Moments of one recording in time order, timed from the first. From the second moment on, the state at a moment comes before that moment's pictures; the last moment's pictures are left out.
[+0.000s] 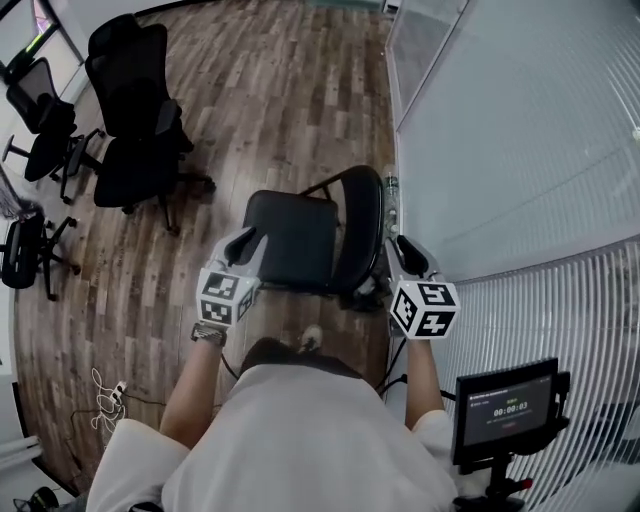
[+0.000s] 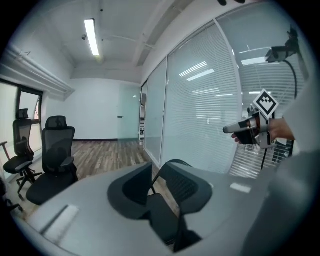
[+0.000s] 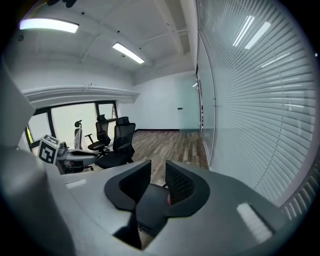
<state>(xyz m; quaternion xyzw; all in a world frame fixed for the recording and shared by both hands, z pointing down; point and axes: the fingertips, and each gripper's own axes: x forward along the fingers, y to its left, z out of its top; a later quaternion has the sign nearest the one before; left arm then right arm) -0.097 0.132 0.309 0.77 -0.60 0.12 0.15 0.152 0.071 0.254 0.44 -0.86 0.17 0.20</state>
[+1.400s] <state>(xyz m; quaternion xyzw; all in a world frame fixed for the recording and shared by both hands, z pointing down) -0.219 0.144 0.655 0.65 -0.54 0.20 0.50 0.210 -0.007 0.473 0.46 -0.71 0.38 0.38</state>
